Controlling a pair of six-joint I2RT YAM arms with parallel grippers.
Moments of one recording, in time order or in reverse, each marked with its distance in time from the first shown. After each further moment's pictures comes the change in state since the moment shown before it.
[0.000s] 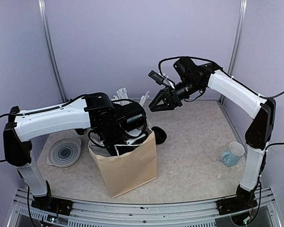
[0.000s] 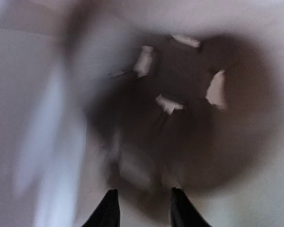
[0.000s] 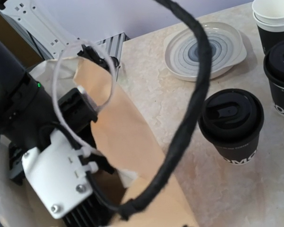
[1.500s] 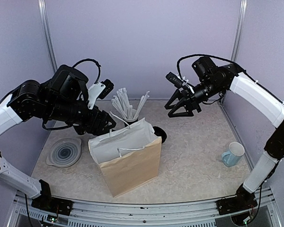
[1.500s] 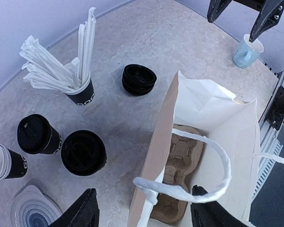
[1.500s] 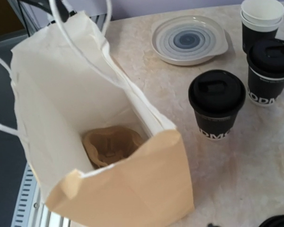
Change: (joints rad) left arm 0.056 -0.489 -0.129 0.288 -0.219 -0.043; right arm -0.048 -0.265 -0.233 -0.033 0.089 -0.211
